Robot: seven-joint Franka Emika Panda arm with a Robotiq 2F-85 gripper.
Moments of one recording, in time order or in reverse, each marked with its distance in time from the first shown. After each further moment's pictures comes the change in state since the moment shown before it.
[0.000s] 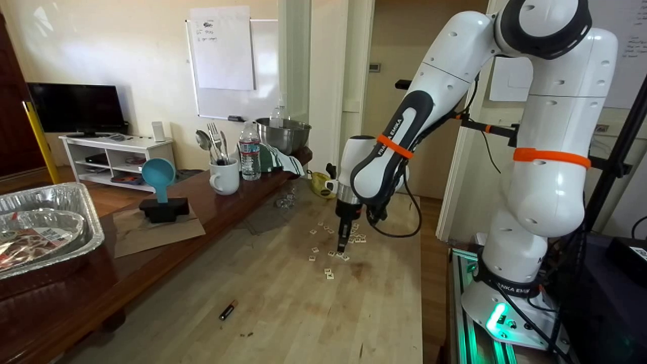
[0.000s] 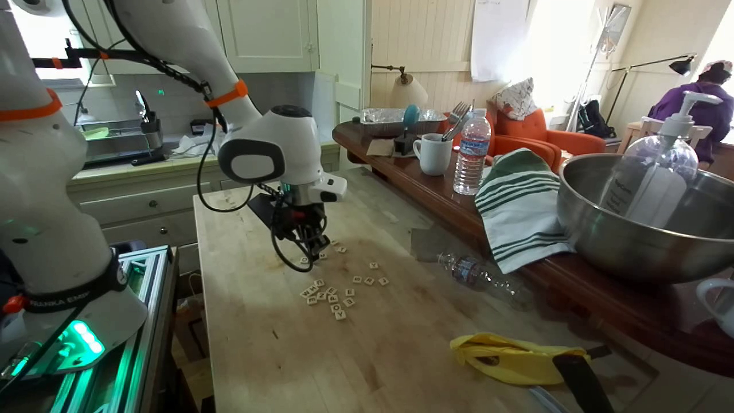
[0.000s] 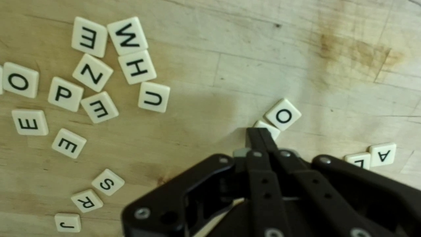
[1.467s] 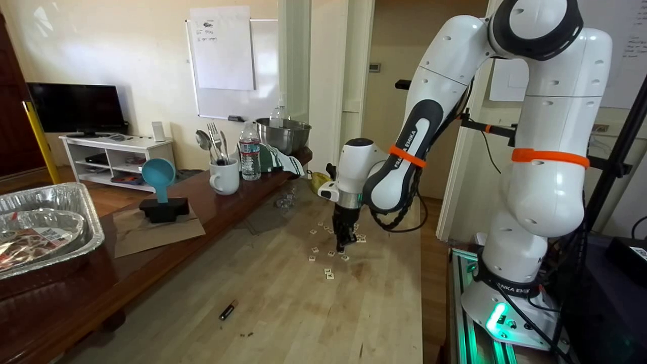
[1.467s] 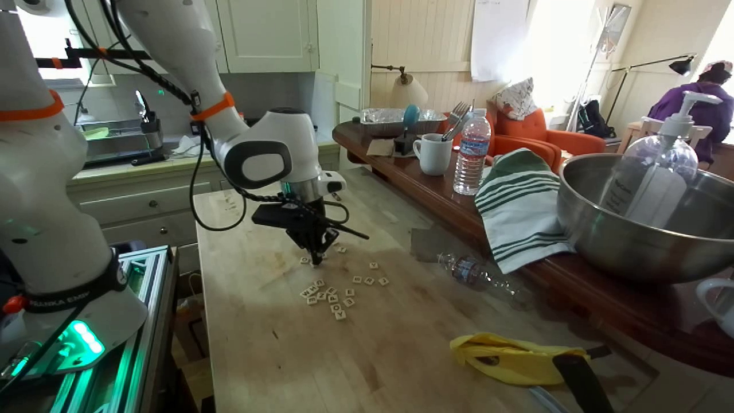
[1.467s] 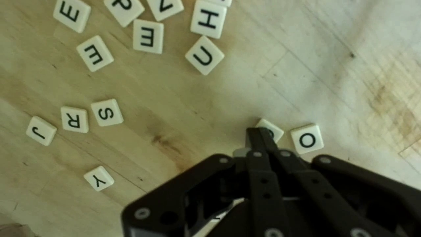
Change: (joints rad) arm -0.006 0.025 -0.026 0.001 -0.398 0.048 -0.155
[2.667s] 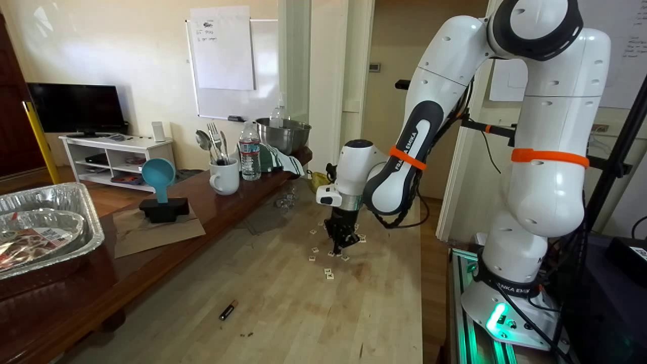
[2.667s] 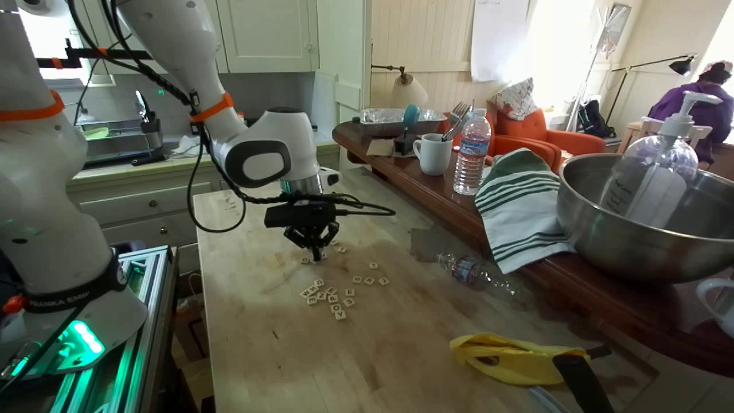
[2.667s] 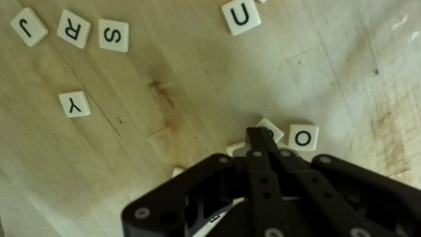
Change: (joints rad) arm 0.000 0.007 0.029 0.000 -0.002 0.025 -0.346
